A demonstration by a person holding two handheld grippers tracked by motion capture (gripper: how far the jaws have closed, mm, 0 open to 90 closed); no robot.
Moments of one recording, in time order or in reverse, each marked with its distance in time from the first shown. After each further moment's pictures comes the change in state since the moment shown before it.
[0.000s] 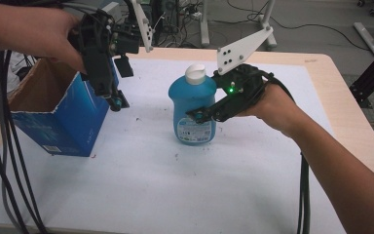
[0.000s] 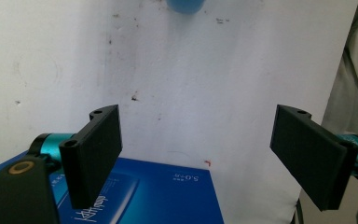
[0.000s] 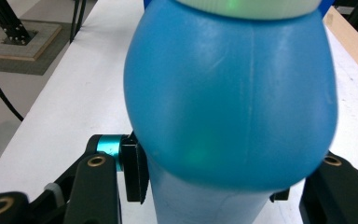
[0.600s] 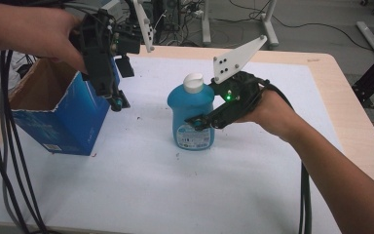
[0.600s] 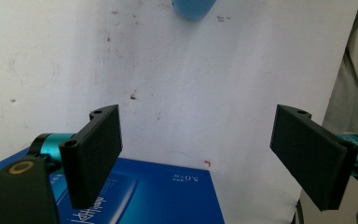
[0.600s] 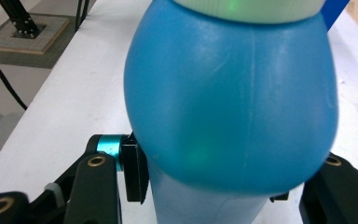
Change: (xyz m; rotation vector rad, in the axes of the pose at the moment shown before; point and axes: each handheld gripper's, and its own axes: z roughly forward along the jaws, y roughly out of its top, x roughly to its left) left arm 0.003 -0.002 0.004 0.005 -0.009 -0.002; right arm 0.002 -0.009 0.014 0.027 0.037 0.002
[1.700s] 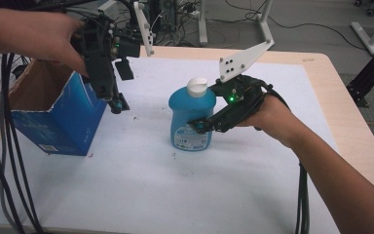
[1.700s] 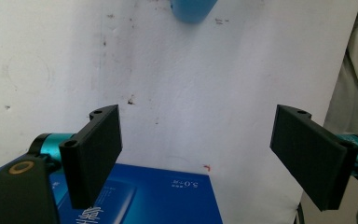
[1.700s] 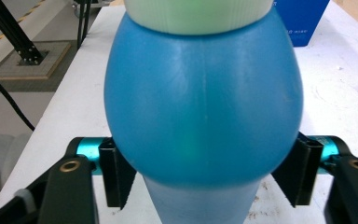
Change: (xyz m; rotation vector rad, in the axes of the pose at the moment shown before) left arm -0.001 0.005 0.007 -0.001 -0.006 0.005; right arm 0.004 -0.014 -0.009 -0.058 -0.010 0.107
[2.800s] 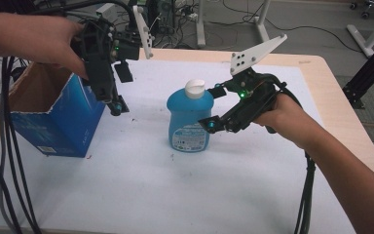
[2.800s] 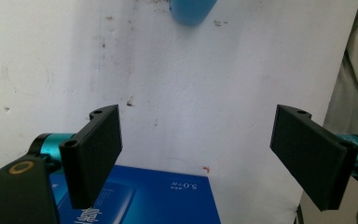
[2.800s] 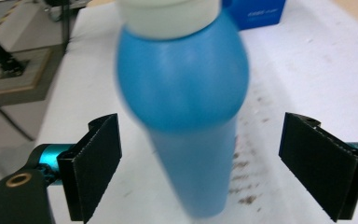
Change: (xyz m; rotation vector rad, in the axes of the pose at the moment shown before) left arm -0.001 0.001 0.000 -0.006 0.002 0.000; right arm 0.009 0.005 -0.028 0.051 -0.077 0.123
